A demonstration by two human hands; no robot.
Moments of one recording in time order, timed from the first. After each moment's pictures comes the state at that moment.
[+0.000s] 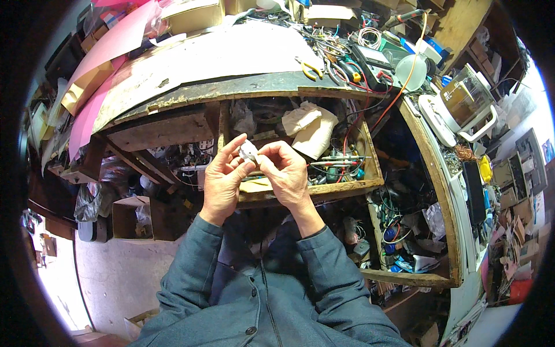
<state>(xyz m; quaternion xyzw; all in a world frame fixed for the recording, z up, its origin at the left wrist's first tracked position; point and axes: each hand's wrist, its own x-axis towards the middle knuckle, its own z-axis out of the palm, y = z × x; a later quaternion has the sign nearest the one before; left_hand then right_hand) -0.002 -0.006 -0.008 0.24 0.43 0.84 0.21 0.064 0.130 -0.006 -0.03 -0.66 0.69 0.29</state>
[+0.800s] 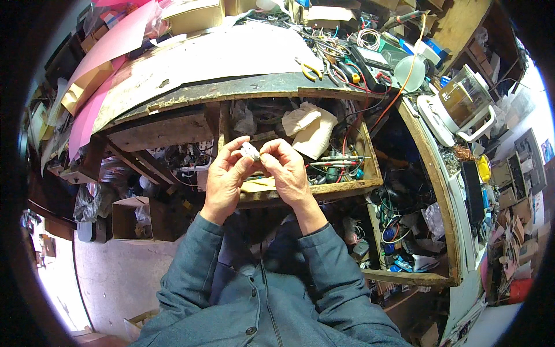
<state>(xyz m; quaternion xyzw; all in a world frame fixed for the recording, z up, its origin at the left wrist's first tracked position) -0.006 -0.005 -0.009 0.22 0.42 0.84 0.25 0.060 0.139 -0.012 0.01 -0.58 0.79 0.21</state>
